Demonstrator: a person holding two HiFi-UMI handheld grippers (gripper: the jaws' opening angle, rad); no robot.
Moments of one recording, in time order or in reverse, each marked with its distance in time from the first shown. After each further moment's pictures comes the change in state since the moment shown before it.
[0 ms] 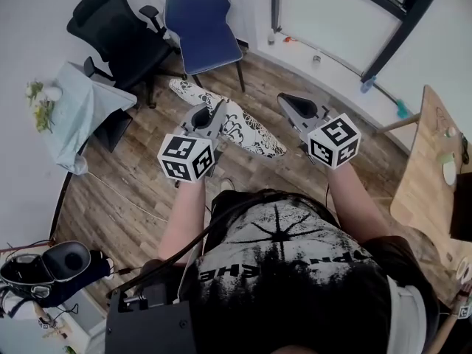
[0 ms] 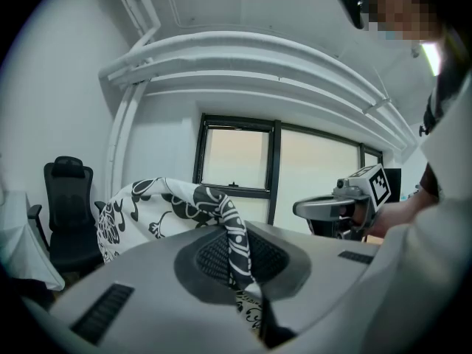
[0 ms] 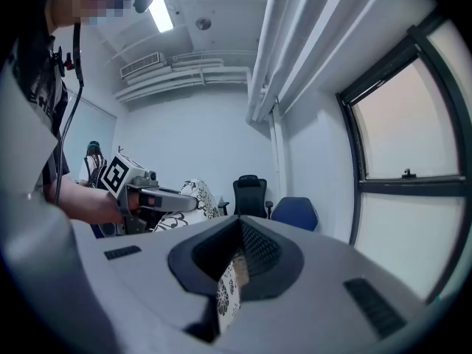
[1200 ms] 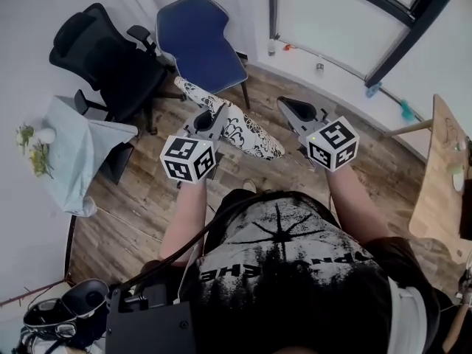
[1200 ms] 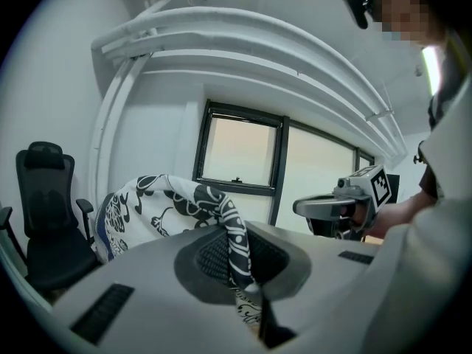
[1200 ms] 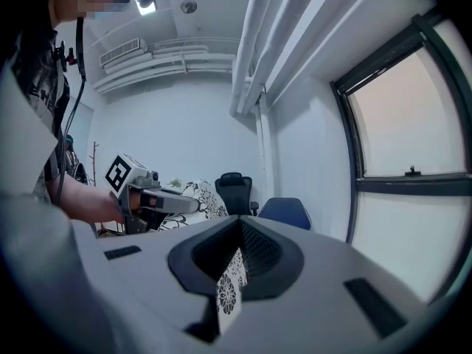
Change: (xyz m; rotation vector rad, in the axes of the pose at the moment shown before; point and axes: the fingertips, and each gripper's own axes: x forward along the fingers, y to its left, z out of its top) left arm 0.104 0.165 0.021 -0.018 0.056 -0.118; right arm 0.164 -0.078 0.014 0.020 0.019 -0.108
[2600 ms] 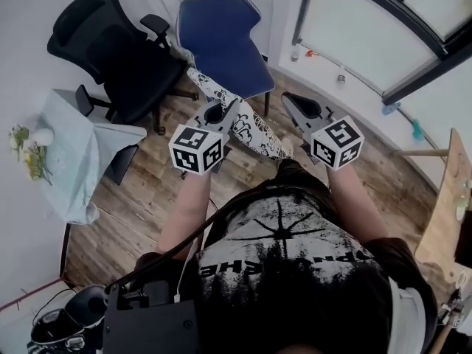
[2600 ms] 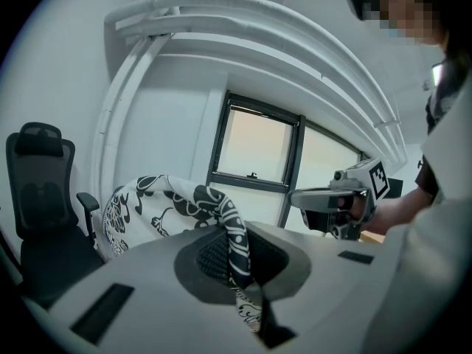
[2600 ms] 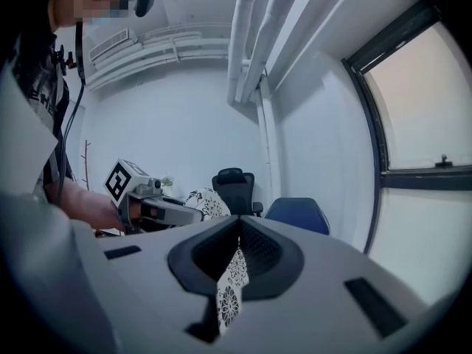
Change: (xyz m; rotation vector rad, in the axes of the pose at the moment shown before) left arm 0.038 0.188 -0.003 -0.054 0.045 -0.035; right arm 0.204 -0.013 0.011 0.022 0.032 0.019
